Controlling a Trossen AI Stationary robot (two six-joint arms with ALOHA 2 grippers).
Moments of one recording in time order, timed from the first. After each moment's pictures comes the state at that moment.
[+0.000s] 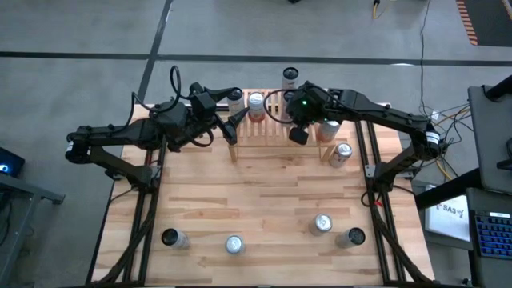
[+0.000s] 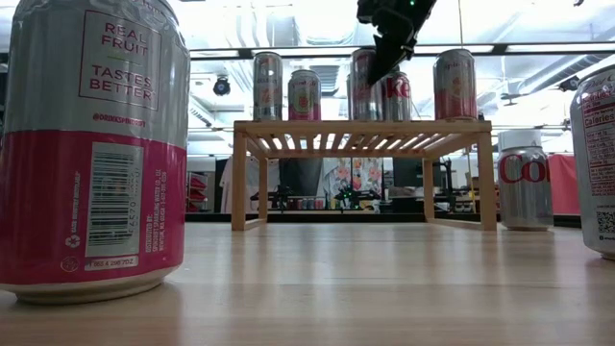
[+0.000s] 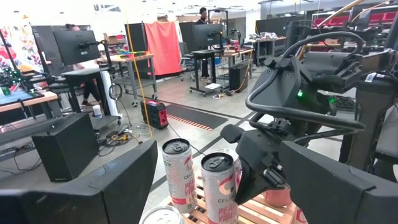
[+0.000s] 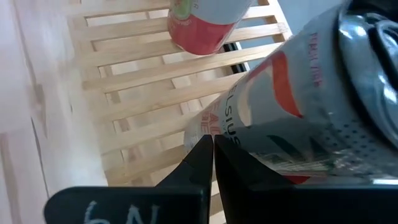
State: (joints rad) left arm -0.02 1.29 1.44 -0.14 -0.67 0.05; right arm -0.36 1.52 1.58 -0.94 0.17 -0.17
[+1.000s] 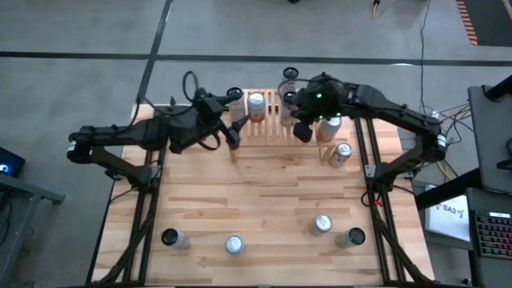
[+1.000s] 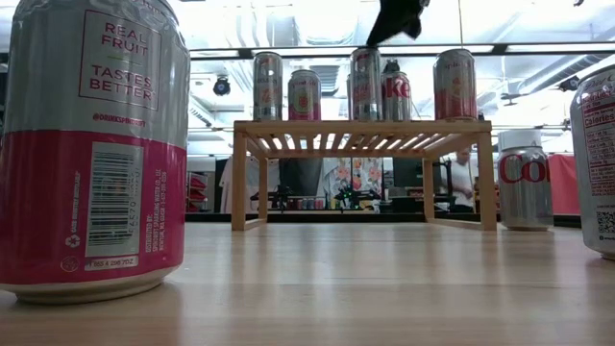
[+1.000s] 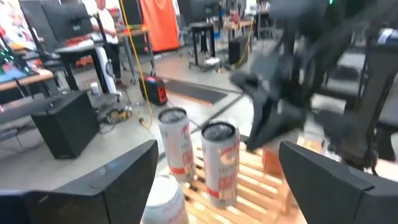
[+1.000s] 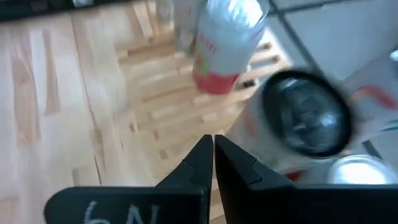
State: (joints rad) left arm -0.01 1.31 1.44 -0.26 -0.66 -0.02; right arm -0.35 1.45 1.67 -0.96 0.04 -0.05
